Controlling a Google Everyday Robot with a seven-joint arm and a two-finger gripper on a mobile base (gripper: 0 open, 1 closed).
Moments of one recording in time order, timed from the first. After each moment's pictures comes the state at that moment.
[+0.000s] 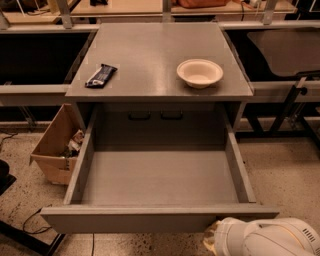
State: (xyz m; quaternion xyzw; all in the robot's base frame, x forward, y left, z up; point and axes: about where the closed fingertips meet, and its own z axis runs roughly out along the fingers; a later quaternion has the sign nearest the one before) arm 0.345 -0.150 0.591 -0.54 0.81 0.00 0.23
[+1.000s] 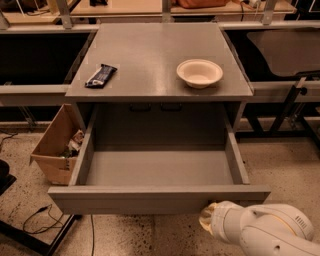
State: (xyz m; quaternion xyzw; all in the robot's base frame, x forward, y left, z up) arm 0.400 -0.144 0.597 -0.55 0.78 -0.03 0.30
